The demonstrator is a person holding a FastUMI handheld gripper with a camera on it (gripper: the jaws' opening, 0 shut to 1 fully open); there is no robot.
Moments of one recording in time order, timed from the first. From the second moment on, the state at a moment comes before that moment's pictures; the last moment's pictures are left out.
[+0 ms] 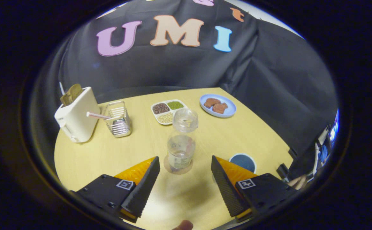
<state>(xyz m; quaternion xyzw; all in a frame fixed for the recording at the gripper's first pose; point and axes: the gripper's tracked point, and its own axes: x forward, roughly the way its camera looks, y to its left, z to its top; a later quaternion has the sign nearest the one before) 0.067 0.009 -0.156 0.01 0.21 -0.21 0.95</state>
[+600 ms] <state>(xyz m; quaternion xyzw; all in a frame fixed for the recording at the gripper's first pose) 0.052 -0.020 -0.015 0.00 0.09 -0.10 0.99</state>
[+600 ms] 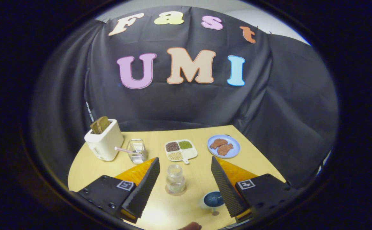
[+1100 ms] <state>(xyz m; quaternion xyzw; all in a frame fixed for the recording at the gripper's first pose) 0.048 -0.031 0.028 0.03 0.08 -0.02 1.00</state>
